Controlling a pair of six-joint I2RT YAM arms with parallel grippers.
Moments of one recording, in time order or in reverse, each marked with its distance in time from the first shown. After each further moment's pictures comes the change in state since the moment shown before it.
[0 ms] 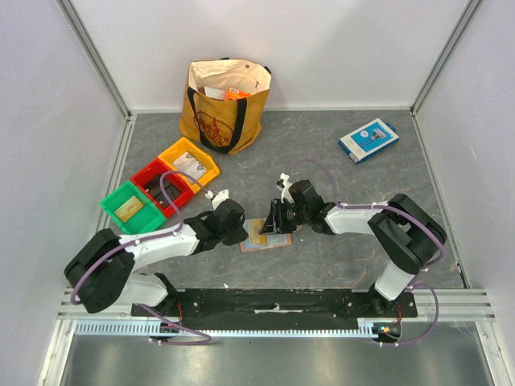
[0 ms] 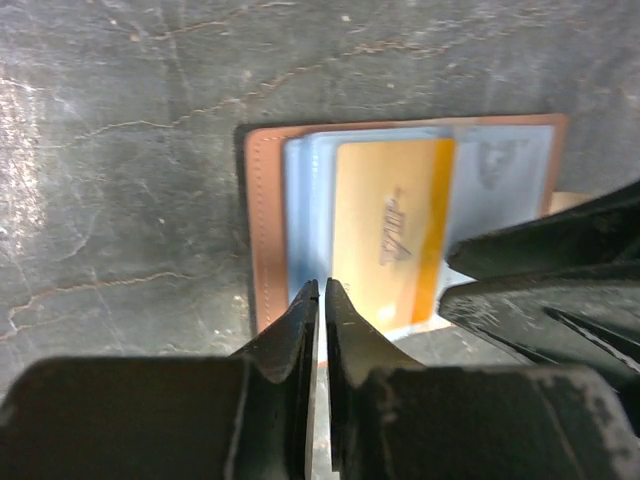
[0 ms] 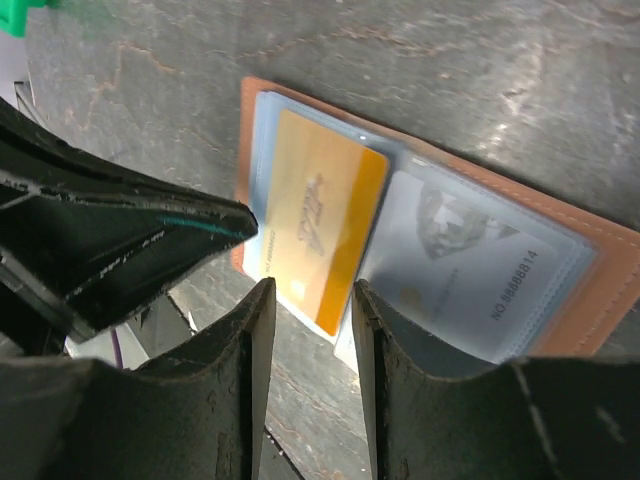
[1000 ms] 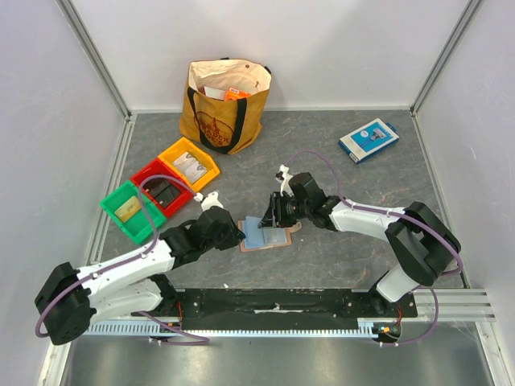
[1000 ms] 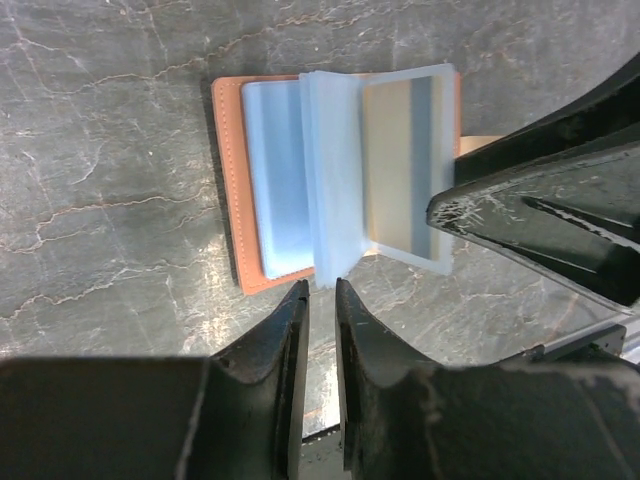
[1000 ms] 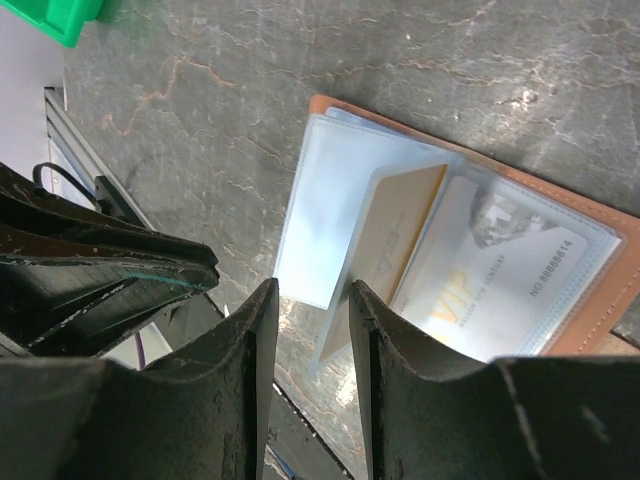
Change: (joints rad) left arm -0.053 -0.289 -0.057 -0.119 -0.030 -0.006; right arm 0.010 -0.098 0.061 -0.142 0.030 -0.011
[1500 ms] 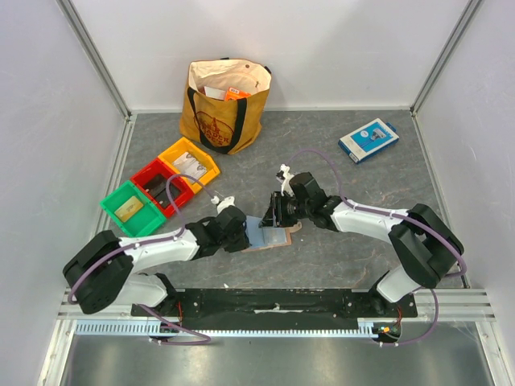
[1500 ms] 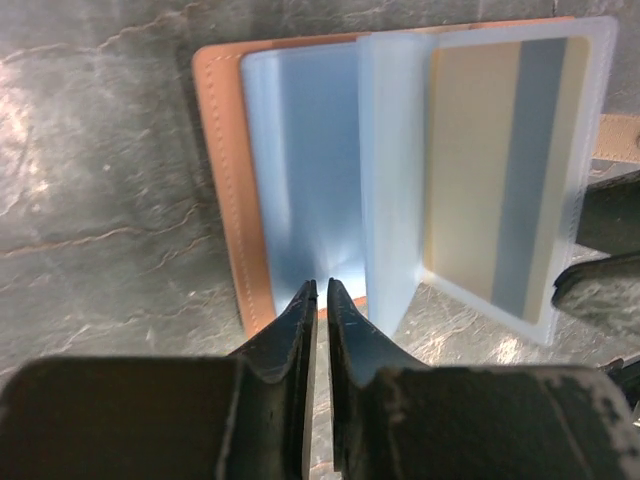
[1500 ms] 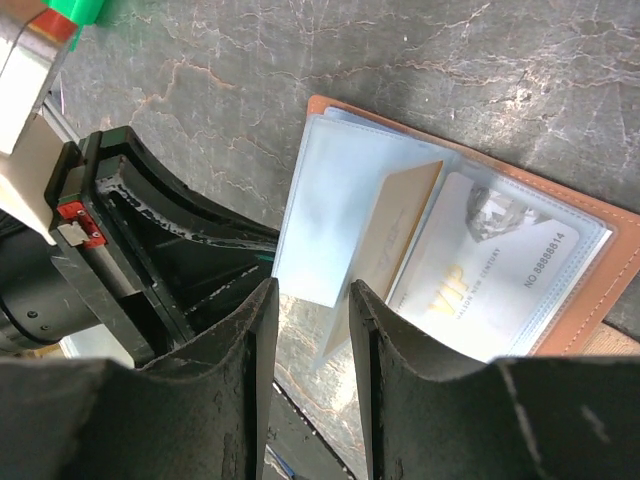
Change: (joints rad) left arm 0.000 0.316 0.027 0.154 0.079 0.038; right arm 0.000 -0.022 0.001 -0.013 0.015 -0.006
